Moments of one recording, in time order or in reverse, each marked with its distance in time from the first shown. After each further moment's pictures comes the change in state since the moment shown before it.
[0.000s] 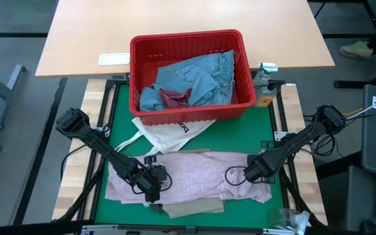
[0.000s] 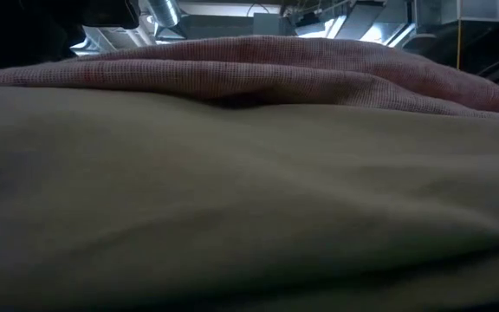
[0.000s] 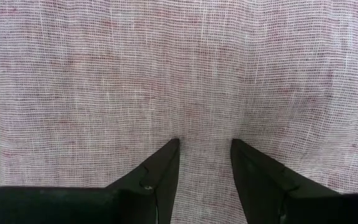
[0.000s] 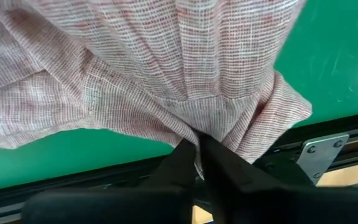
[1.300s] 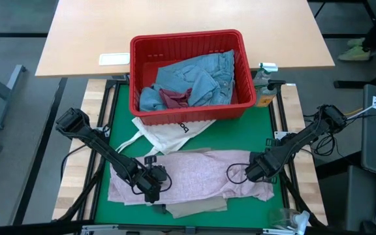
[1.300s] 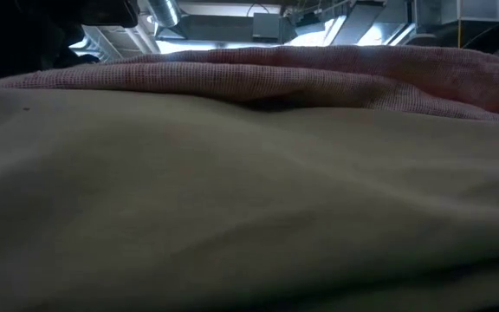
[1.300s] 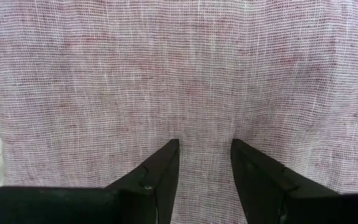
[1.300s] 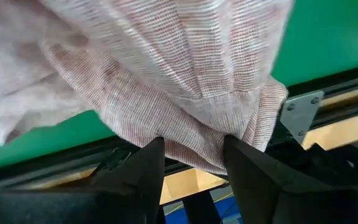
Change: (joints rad) left arm -0.003 0.000 0.000 0.000 -0.001 0.019; right arm 0.001 -0.014 0.137 -0.184 -0.031 0.071
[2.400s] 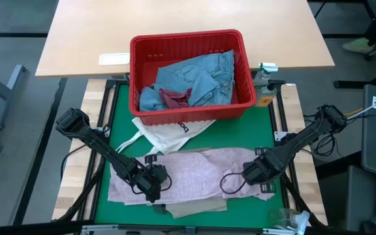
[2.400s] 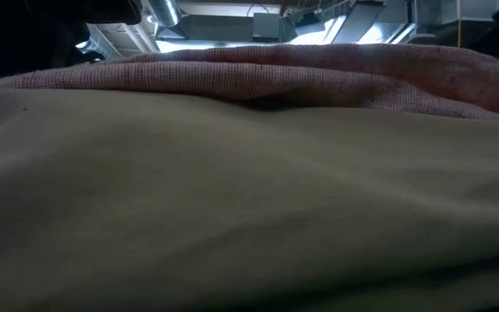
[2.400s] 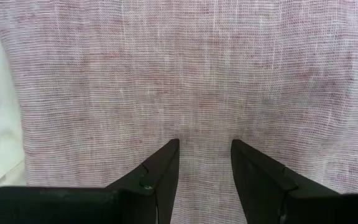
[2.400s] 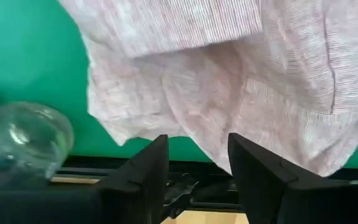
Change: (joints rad) left arm 0.000 0.000 0.000 0.001 -0.055 0.009; right arm -0.001 0.000 0.091 0.194 -0.089 -0.180
